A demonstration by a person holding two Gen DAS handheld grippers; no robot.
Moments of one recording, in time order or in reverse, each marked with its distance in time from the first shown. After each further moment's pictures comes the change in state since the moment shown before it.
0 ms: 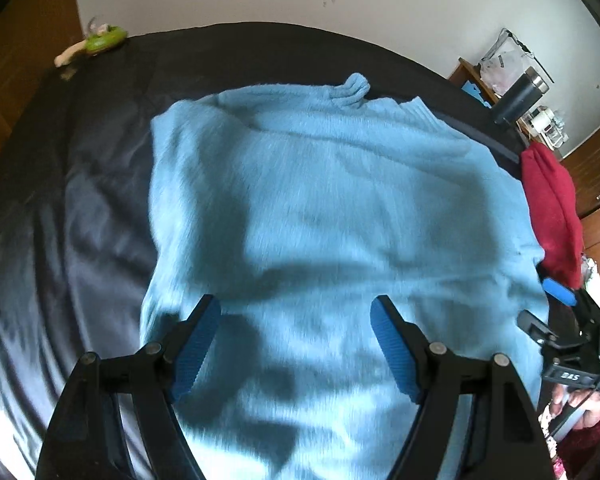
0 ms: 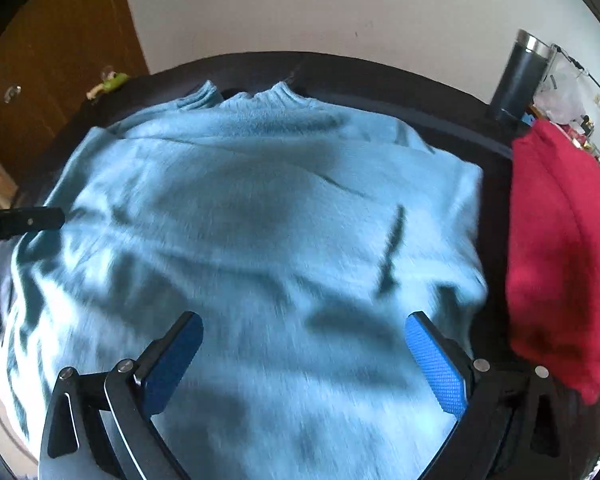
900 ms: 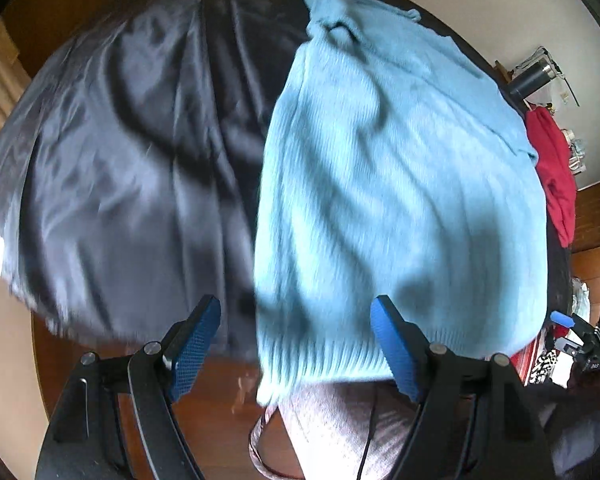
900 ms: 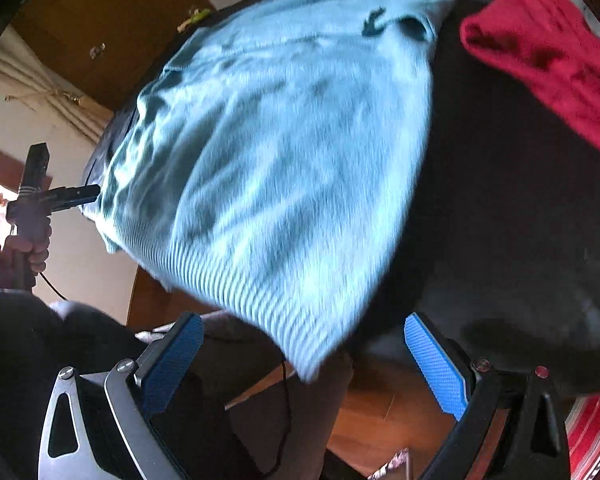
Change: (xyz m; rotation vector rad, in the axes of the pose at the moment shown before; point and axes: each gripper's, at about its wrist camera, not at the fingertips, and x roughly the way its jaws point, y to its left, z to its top) left arm -0.073 0.052 -0.230 -0.209 0.109 -0.005; right arm -0.096 -0.068 -0.209 -0.017 0.248 0.388
